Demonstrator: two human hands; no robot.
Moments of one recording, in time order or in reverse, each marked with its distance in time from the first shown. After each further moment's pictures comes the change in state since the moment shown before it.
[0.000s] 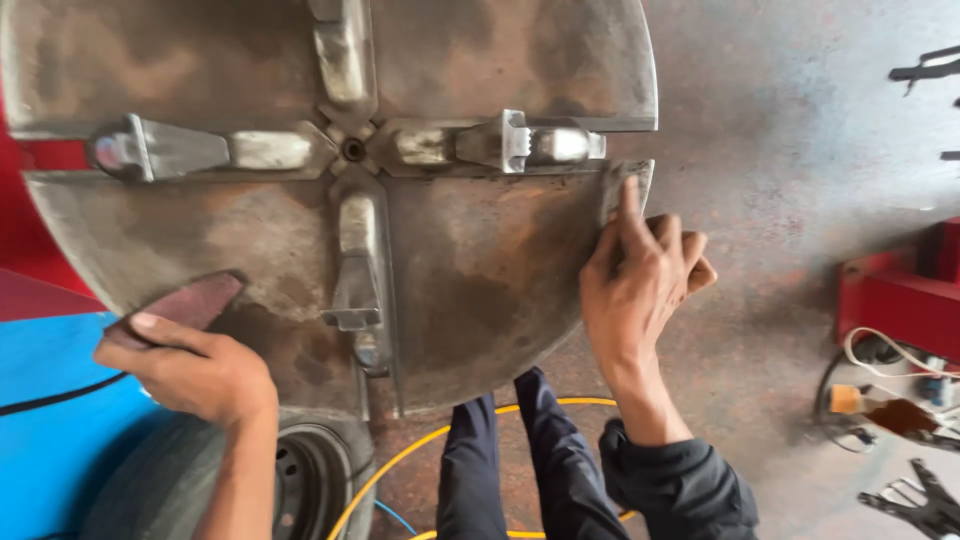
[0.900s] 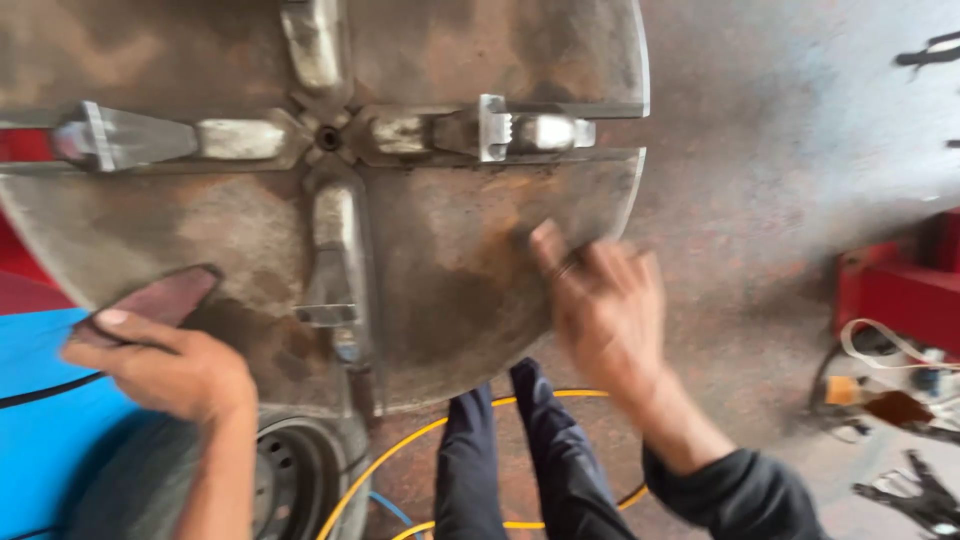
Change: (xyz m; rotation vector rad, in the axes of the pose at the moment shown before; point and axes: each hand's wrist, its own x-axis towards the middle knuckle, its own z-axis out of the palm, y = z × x) left_hand 0.001 0.005 -0.006 -0.095 0.001 -0.011; right_hand -0.003 0.016 -0.026 0.147 -0.199 -0.479
